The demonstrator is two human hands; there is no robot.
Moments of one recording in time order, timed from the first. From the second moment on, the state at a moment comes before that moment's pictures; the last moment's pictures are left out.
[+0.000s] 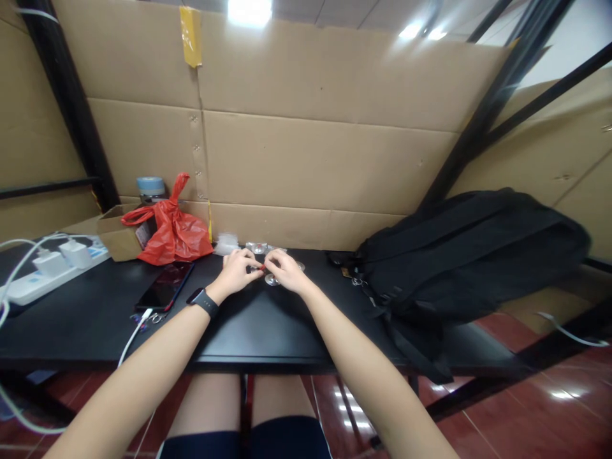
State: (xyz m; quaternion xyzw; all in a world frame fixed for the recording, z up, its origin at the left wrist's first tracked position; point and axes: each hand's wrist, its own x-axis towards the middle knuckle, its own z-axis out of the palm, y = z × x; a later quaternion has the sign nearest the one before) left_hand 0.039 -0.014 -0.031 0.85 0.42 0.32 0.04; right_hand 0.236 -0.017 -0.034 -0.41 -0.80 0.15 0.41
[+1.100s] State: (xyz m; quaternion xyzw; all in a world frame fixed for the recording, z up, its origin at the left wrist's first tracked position) left_hand 0.039 -0.008 -0.035 0.83 0.41 0.35 0.14; right_hand 0.232 -0.022 -0.038 -0.36 -0.67 0.45 0.46
